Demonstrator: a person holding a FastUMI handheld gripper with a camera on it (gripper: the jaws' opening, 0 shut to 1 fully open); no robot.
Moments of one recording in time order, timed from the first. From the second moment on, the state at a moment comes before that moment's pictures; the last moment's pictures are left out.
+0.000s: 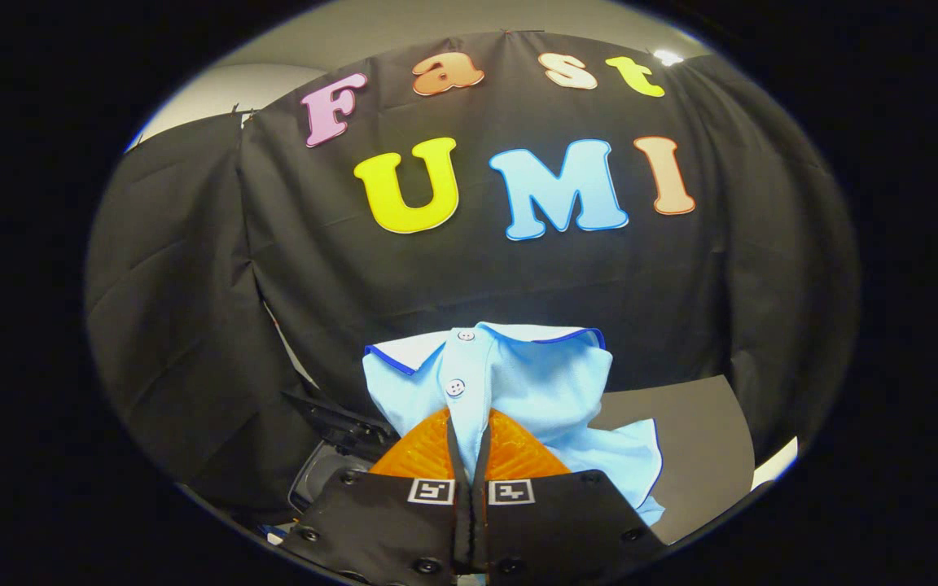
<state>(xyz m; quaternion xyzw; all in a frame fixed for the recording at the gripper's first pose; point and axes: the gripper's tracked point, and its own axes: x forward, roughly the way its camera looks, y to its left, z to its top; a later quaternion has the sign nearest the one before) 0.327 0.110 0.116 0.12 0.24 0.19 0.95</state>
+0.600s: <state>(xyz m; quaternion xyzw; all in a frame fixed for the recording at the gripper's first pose) 0.299 0.241 0.178 0.12 0.20 0.32 0.92</state>
